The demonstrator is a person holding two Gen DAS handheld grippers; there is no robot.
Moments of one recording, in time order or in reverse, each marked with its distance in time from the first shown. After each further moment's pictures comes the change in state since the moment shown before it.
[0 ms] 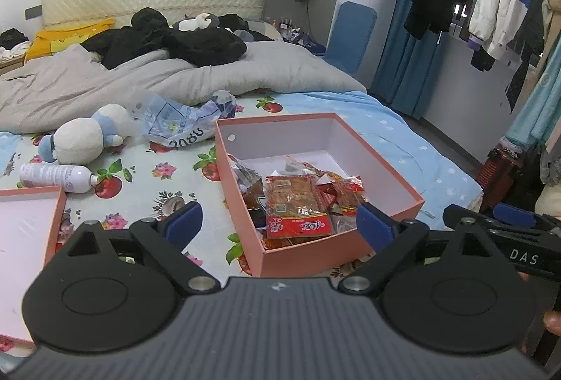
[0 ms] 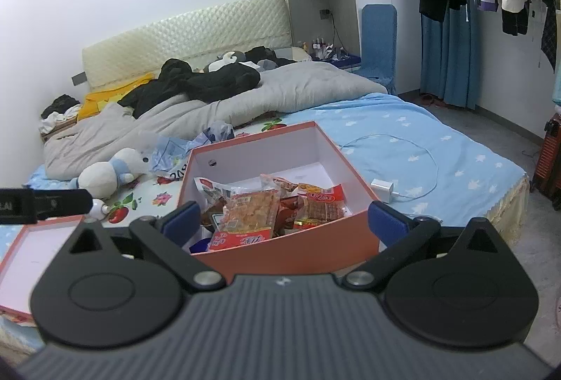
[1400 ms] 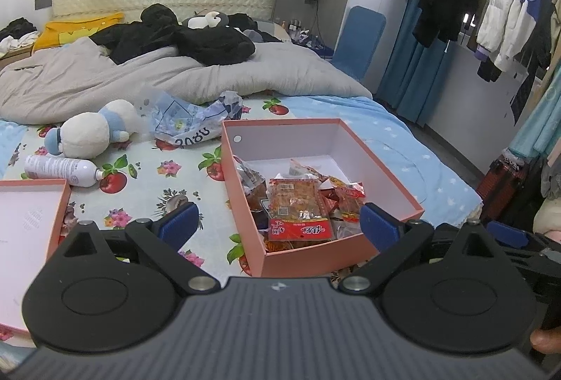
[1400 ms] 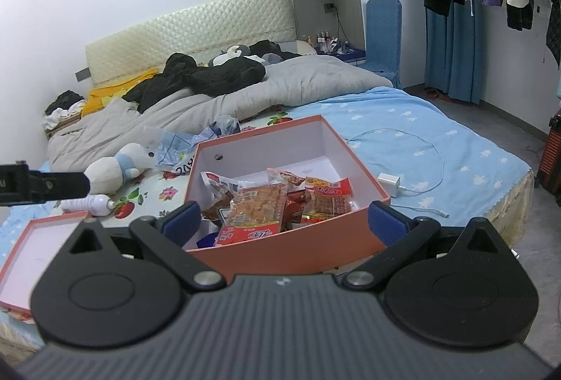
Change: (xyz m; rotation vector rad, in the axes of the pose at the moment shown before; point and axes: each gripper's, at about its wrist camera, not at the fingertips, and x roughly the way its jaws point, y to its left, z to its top) left arm -0.010 0.003 0.006 -0.044 -0.003 0.008; right arm 0.001 0.007 0.001 -0.002 0.024 0.016
